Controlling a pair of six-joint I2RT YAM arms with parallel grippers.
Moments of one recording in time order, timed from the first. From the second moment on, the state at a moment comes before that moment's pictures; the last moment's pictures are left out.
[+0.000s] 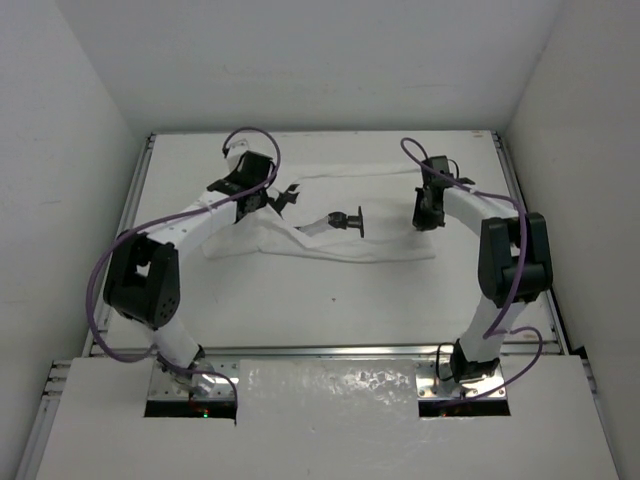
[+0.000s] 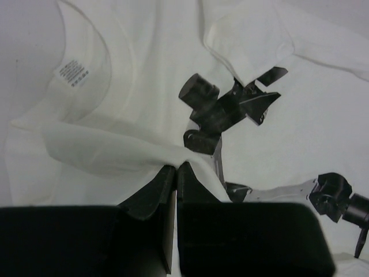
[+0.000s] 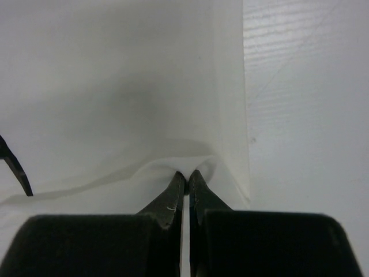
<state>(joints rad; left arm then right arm) -0.35 1.66 1.22 -0.40 -0.46 -0.64 0.11 1.82 1.17 -0.49 0.12 0.31</state>
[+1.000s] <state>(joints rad) -0.27 1.31 0.78 -0.63 -0.57 -1.04 0.10 1.82 1.29 -0.54 0.09 0.28</state>
